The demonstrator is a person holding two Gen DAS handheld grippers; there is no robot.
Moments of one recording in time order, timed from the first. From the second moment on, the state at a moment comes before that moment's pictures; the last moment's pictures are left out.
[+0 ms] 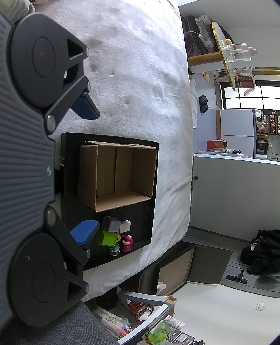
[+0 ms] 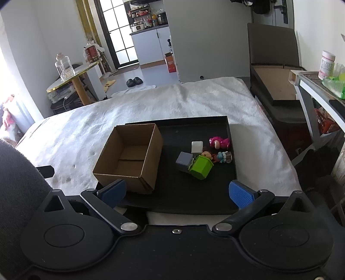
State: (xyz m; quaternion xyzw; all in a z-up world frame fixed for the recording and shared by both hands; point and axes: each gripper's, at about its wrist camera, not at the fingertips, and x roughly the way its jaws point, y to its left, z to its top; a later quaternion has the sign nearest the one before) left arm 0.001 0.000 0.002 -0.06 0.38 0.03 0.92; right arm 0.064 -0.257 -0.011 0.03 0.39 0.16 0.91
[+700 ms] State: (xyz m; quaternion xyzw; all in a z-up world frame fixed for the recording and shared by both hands) left arm -0.002 0.002 0.000 -0.06 0.38 0.03 0.92; right arm 0.067 -0.260 -0.012 0.04 0.39 0.17 0.90
